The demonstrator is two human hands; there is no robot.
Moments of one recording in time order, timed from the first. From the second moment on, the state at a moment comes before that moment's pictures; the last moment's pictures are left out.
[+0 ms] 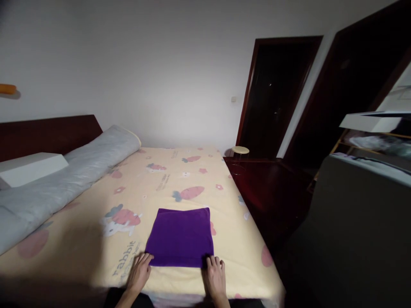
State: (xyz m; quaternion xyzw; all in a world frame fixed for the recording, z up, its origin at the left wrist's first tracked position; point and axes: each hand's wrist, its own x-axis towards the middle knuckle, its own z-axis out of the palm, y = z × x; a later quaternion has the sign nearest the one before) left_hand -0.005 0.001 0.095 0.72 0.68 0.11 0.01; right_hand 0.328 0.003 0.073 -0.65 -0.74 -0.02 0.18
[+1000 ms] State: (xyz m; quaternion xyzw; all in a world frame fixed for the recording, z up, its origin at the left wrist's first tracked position) left_hand 0.027 -0.004 0.100 0.57 0.81 0.12 -0.02; right_hand 0.320 0.007 0.087 -0.70 -0.69 -0.02 0.17
